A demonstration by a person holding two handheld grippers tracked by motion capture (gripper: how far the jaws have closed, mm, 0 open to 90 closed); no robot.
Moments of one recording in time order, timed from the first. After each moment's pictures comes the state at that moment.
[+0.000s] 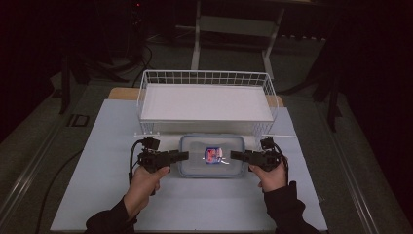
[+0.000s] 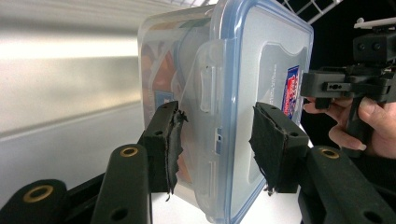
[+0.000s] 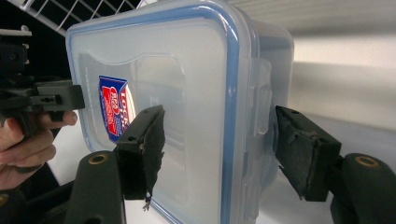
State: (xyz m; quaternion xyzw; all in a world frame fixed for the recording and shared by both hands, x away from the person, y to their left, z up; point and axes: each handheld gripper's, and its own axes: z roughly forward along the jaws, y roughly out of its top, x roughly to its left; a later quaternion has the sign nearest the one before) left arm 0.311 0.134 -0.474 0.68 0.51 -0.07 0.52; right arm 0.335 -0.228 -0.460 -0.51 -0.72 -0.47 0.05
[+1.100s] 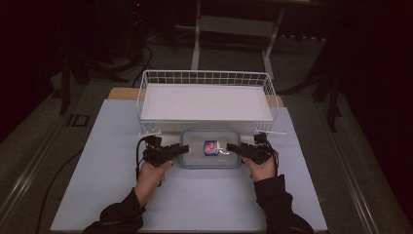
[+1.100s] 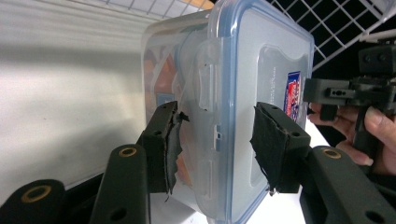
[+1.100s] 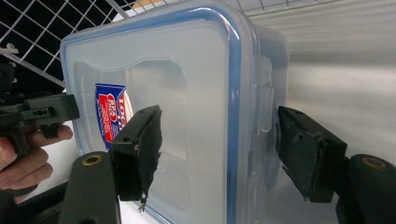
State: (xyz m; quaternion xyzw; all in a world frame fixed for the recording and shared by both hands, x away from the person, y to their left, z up) left arm 0.345 0.136 -0.520 0.66 0.51 -0.03 0.56; right arm 0.372 -0.219 -0.495 -0.52 -0.71 -0.48 0.01
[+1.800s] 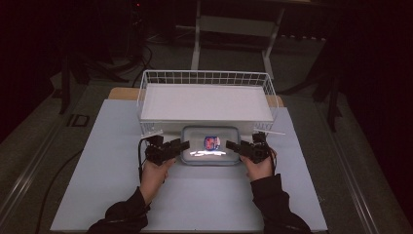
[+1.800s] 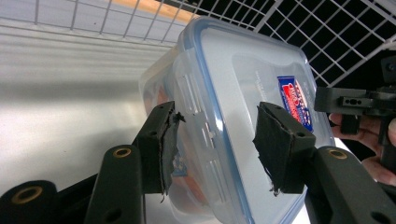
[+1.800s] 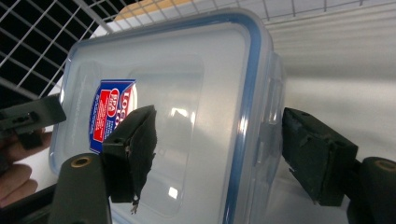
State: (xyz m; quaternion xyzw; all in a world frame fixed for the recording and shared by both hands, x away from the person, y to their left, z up) left arm 0.347 0.128 -0.516 0.65 0.51 0.04 0.56; right arm 0.374 -0.212 -0.495 -0.54 -0.69 -0.48 -0.03
